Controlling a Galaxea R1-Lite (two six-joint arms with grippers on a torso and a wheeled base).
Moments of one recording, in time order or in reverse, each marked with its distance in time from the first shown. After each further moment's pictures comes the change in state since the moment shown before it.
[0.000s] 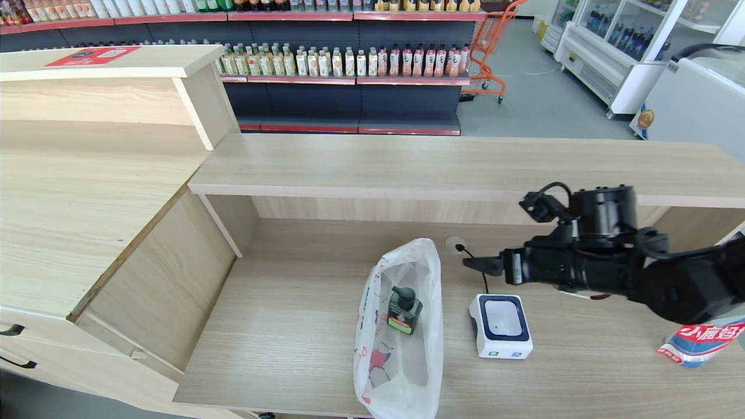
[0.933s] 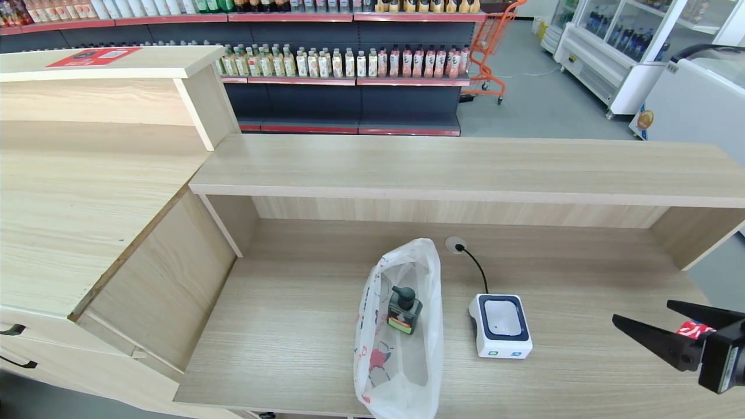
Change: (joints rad) left arm 0.000 0.000 0.000 -0.001 0.000 -0.017; right arm -0.226 -0.790 0.501 0.141 -0.041 -0.078
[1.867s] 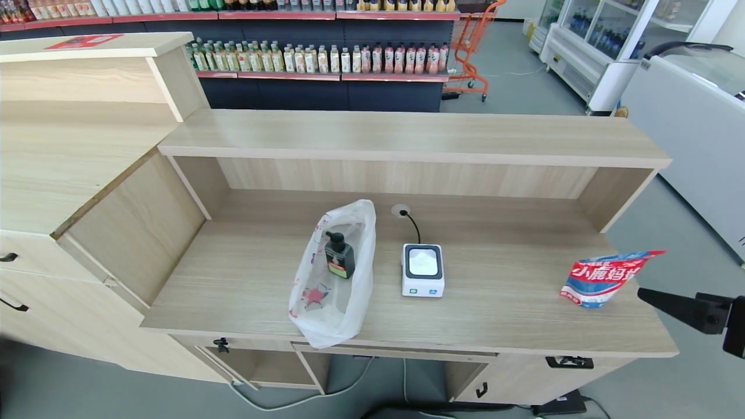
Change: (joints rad) left arm -0.001 0.000 0.000 0.001 0.000 0.017; right arm -0.117 0.007 -0.162 0.213 0.000 0.113
